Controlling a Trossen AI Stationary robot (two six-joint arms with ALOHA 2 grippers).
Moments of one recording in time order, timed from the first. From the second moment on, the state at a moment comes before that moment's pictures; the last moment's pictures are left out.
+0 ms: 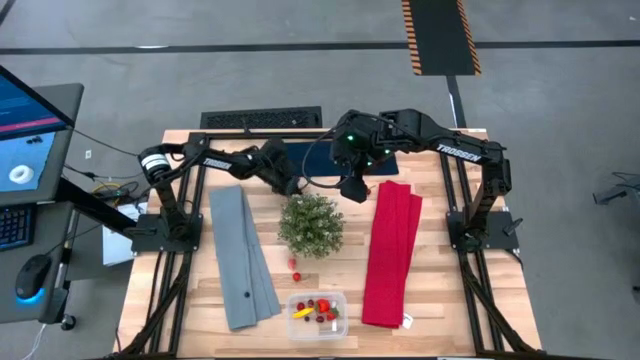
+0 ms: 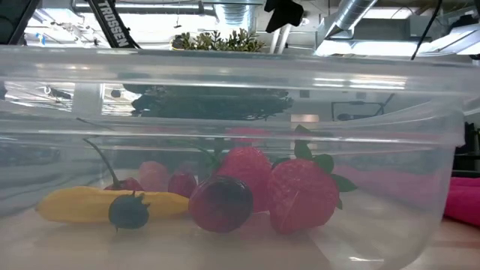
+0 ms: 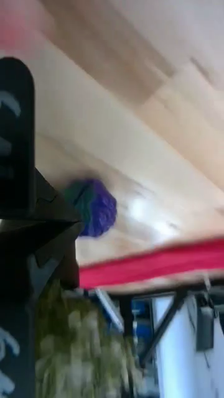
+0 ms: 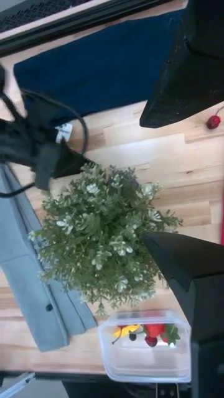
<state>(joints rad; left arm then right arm) 0.57 1.80 0.80 0.21 0.85 -0.68 -0.17 1.79 2.05 -1.28 -0.13 -0.04</state>
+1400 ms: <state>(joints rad) 0.65 0.95 0.80 -0.39 0.40 -0.40 -0.35 1.16 0.84 -0.23 -0.26 0.18</state>
